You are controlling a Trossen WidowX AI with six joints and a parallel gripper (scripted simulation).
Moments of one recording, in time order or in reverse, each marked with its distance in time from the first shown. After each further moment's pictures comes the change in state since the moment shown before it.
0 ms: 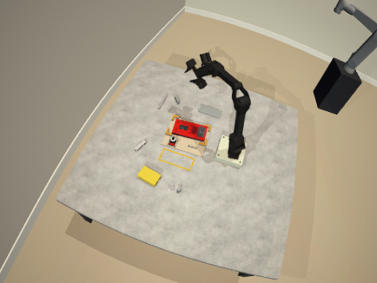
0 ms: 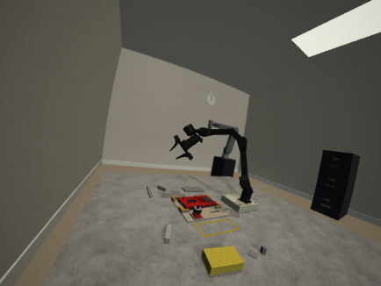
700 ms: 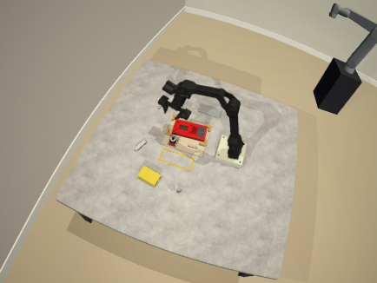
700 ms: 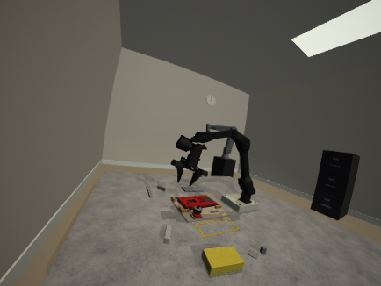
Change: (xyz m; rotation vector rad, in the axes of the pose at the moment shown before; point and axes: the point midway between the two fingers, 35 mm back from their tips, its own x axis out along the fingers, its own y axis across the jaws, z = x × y) arm 0.031 -0.117 -0.238 -0.184 0.177 -0.569
